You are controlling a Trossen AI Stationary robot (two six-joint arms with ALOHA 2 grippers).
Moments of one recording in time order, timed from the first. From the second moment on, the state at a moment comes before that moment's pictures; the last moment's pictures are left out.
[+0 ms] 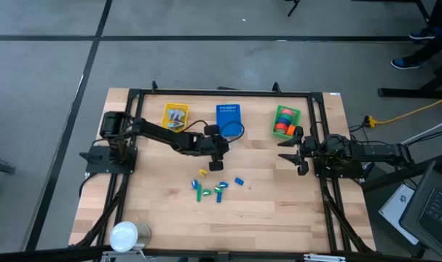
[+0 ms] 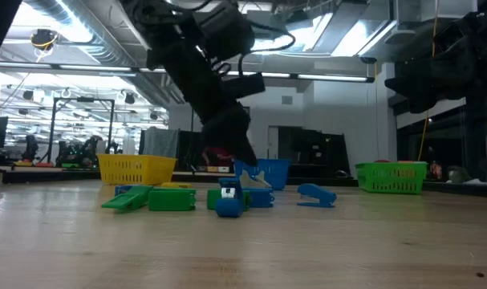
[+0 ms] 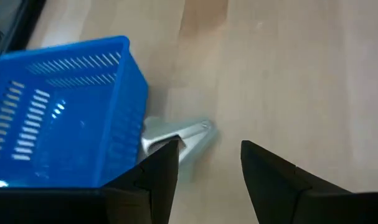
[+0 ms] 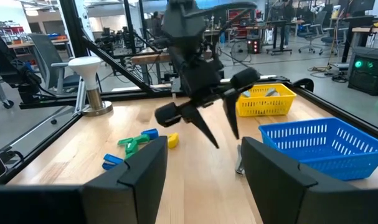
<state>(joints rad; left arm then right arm) 0.03 1.84 1.07 -0.08 -0.34 0.08 0.02 0.07 0.01 0.03 0.01 0.10</state>
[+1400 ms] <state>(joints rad) 0.13 1.89 1.07 -0.13 -0.16 0.33 0.02 0.06 0.01 0.03 0.01 0.10</state>
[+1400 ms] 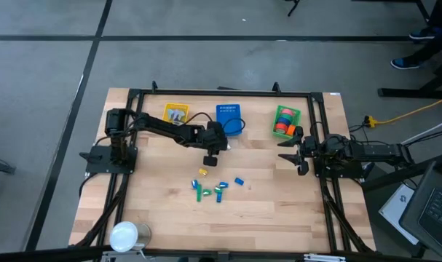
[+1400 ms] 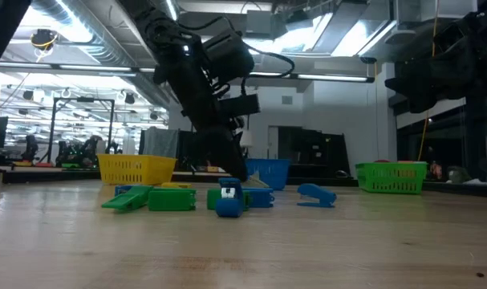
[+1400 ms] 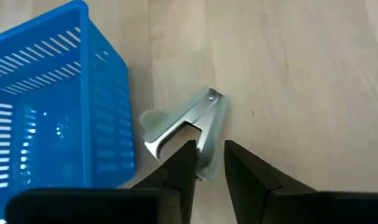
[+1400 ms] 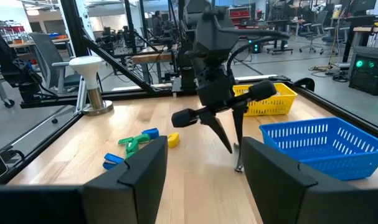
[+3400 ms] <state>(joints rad) 0.20 1.14 0.74 -0.41 -0.73 -0.06 0.02 0.06 0.01 0.03 0.01 0.10</state>
